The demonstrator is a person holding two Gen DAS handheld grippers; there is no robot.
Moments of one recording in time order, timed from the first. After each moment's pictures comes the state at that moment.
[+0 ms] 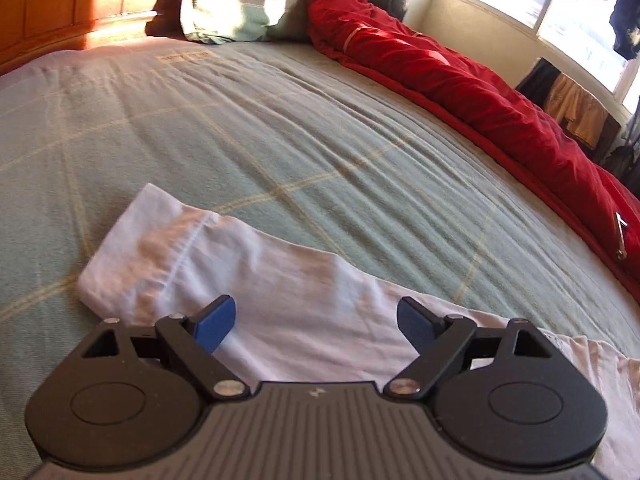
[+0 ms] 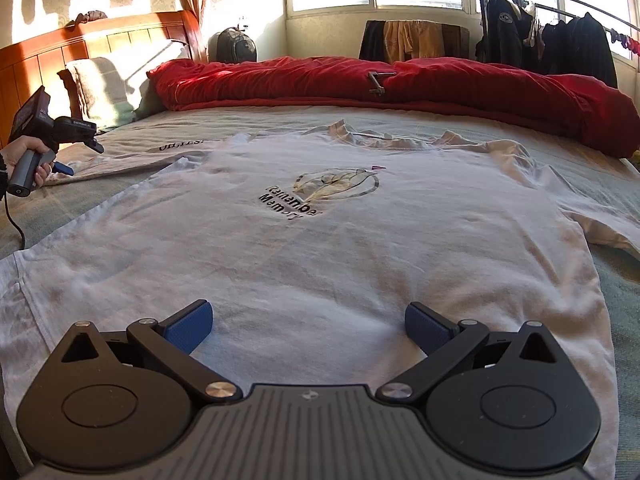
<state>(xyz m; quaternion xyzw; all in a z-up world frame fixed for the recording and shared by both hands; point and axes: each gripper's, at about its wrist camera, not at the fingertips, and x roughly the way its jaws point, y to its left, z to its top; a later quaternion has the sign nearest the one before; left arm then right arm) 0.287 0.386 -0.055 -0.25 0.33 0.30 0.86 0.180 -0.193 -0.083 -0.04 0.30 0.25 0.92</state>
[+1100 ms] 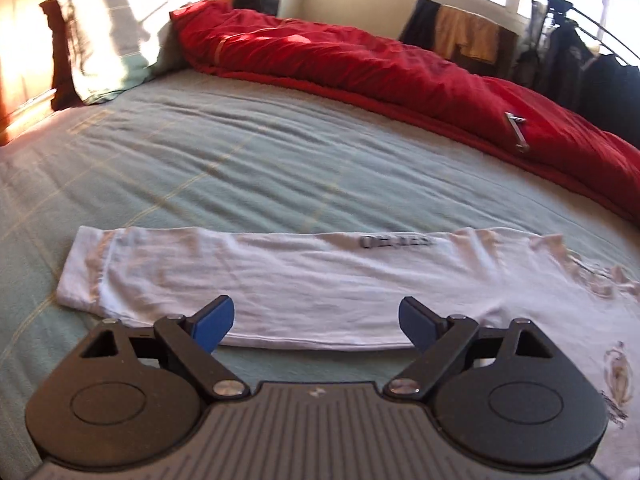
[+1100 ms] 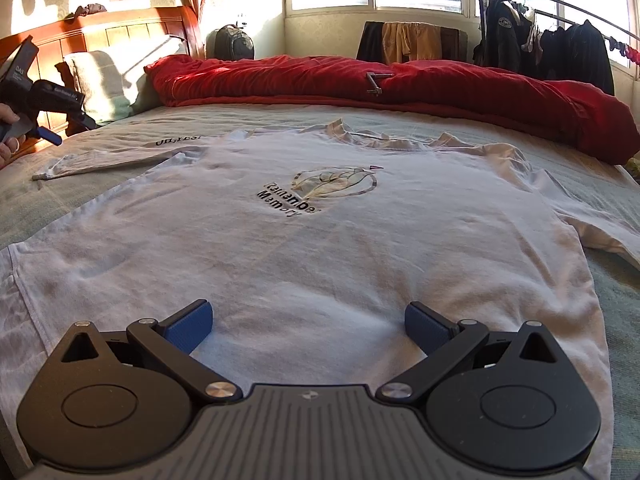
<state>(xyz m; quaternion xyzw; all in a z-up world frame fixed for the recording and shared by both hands) 0.268 0.240 0.010 -0.12 0.37 0.11 0.91 0.176 -0.190 -0.084 -0.05 0.30 0.24 0.92</state>
